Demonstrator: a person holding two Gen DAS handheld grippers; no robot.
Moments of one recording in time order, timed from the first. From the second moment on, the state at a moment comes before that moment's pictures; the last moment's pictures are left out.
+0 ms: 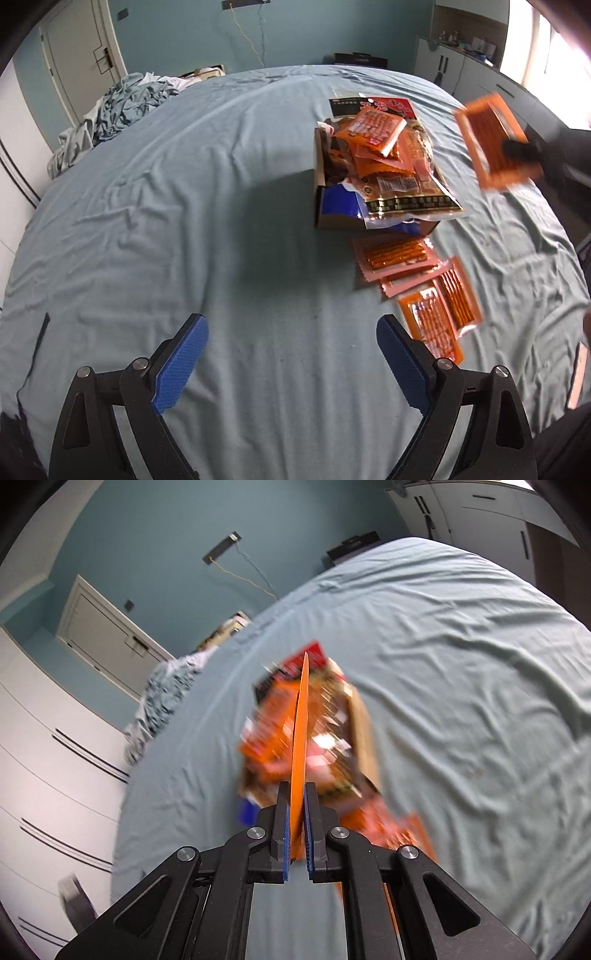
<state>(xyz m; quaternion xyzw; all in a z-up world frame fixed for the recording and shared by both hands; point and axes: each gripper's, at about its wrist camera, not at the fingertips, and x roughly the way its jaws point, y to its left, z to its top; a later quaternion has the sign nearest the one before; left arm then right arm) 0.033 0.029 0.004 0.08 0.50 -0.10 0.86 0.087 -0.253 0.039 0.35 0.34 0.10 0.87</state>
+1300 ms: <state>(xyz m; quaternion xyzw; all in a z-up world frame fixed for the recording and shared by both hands) 0.028 0.010 -0.007 0.10 0.50 -0.12 0.85 0.035 -0.244 -0.001 0.07 0.47 -0.08 0.88</state>
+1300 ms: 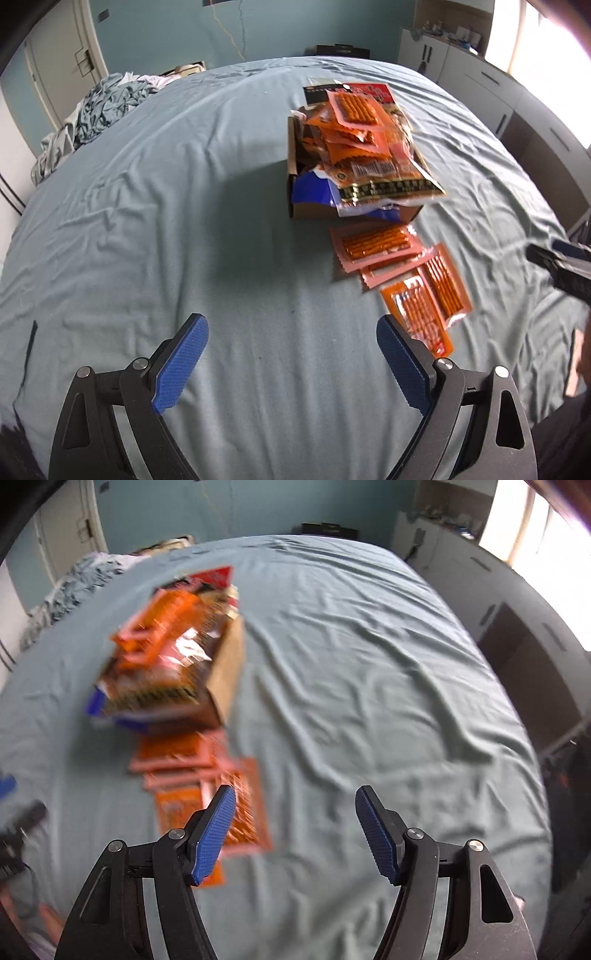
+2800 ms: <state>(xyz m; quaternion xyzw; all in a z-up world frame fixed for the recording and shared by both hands) 0.026 -0.017 -0.040 0.16 0.51 -0.10 0.84 0.058 -0.249 -0.072 0.10 0.53 -0.01 0.84</state>
